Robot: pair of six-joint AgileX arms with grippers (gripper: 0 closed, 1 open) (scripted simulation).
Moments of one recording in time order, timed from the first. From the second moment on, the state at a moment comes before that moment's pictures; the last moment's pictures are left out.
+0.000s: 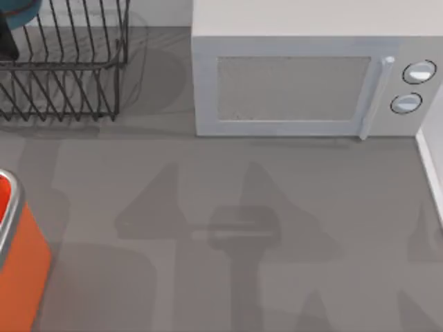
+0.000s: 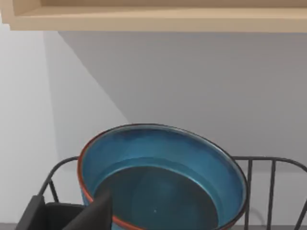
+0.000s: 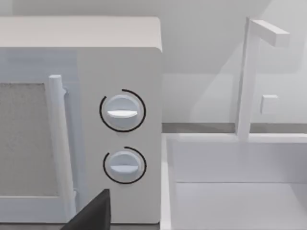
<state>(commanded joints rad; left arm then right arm) 0.05 1.24 0.65 0.58 0.08 0.01 0.00 0.00 0.00 0.00 0.00 0.00</state>
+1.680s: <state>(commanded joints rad) 0.00 0.00 0.00 0.00 0.00 0.00 -0.02 0.16 0.10 -0.13 0.00 -0.22</state>
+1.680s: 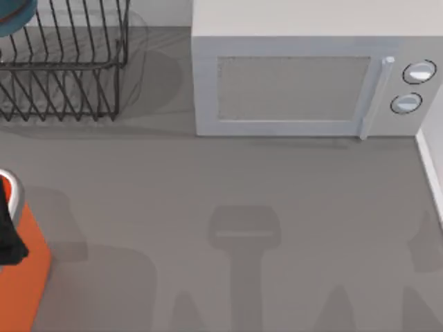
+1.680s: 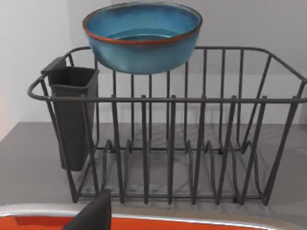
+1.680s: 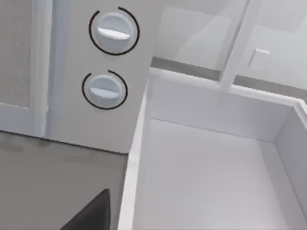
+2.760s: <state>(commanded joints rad) 0.00 0.00 0.00 0.00 0.00 0.00 -0.14 1.22 0.77 -0.98 -0.01 -1.93</state>
